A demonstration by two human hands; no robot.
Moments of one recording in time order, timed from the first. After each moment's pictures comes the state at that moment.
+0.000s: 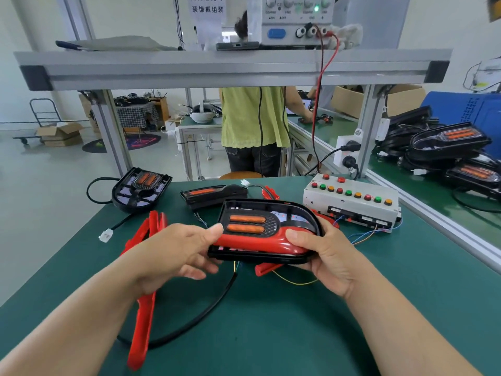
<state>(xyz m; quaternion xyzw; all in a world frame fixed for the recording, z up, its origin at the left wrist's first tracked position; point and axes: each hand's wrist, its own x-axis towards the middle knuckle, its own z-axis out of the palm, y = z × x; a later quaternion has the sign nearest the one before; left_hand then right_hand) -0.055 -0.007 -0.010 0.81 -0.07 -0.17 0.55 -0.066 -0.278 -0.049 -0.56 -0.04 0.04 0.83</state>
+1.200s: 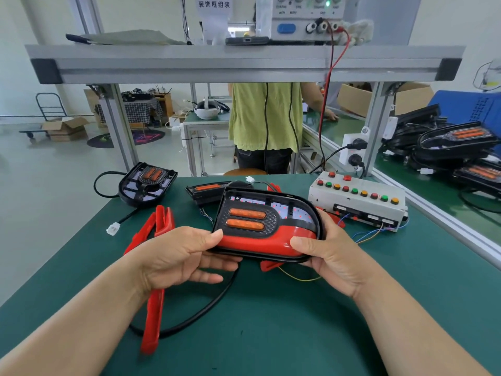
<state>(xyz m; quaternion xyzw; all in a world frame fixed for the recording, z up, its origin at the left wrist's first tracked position) -0.044 0.001 -0.027 0.67 -0.07 -0.32 0.67 -0.070 -0.275 -0.052 -0.56 -0.10 0.07 0.82</state>
